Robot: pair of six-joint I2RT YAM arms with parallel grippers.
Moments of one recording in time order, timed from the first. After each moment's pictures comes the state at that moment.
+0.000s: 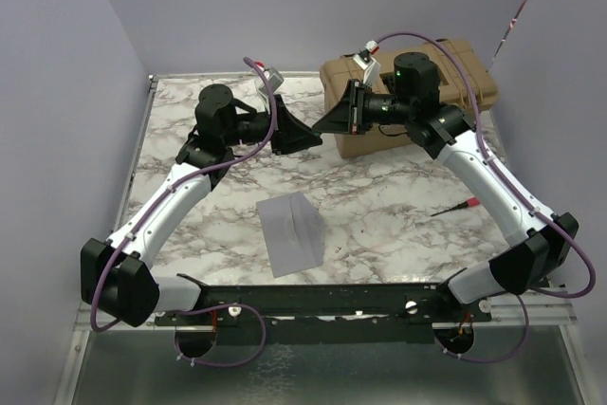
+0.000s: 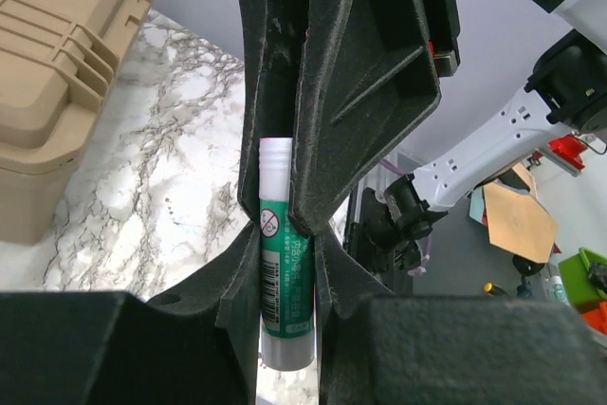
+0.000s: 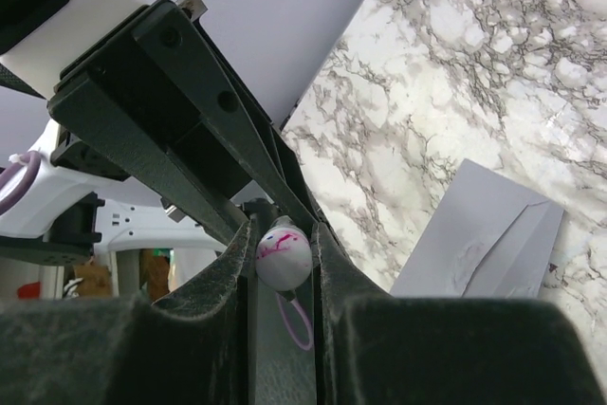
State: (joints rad) left arm -0.42 1.30 1.13 0.17 0.98 -0.49; right arm 0.52 1.48 1.55 -0.41 -0.72 0.64
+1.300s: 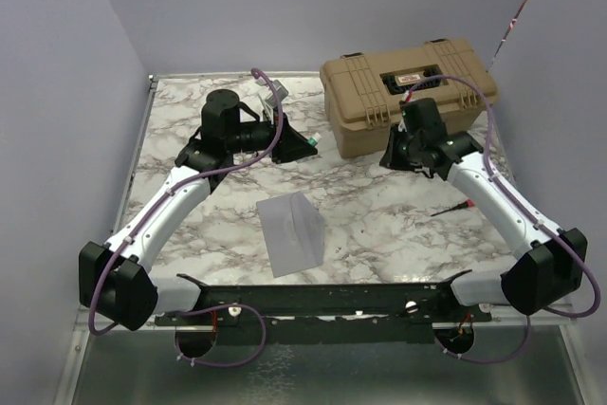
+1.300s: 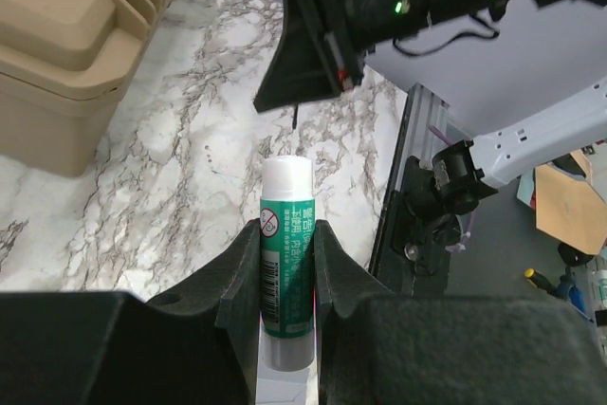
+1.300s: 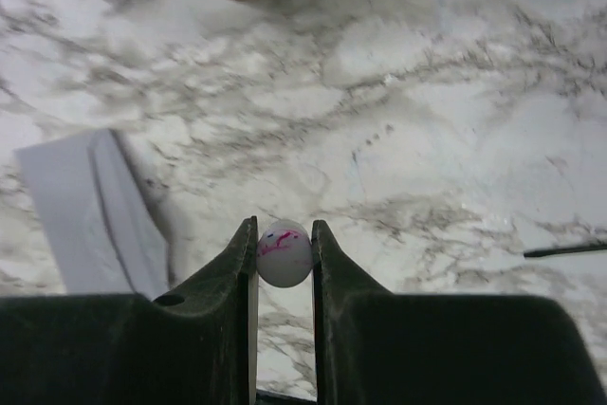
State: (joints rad) left arm -0.43 1.28 1.11 -0.03 0.89 -0.31; right arm 0.39 1.35 1.27 -0.75 0.02 0.40
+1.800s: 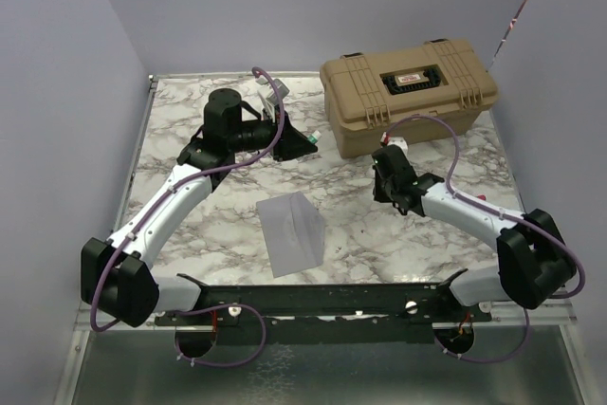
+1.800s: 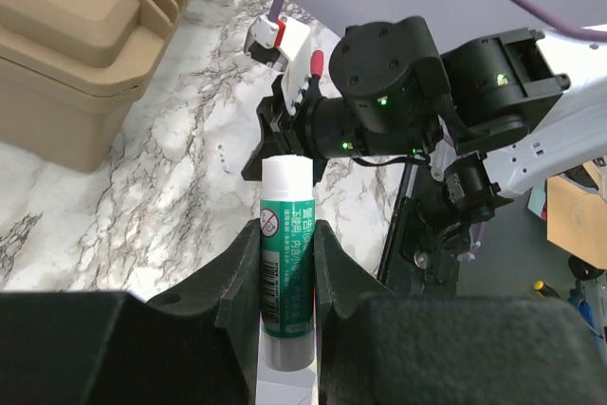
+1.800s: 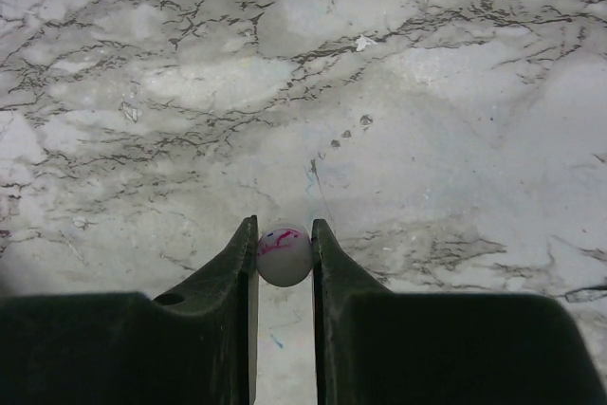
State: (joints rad) left arm -0.43 1.30 1.12 -0.03 0.85 -0.31; right arm 0.55 1.38 0.81 -0.35 0.32 0.44
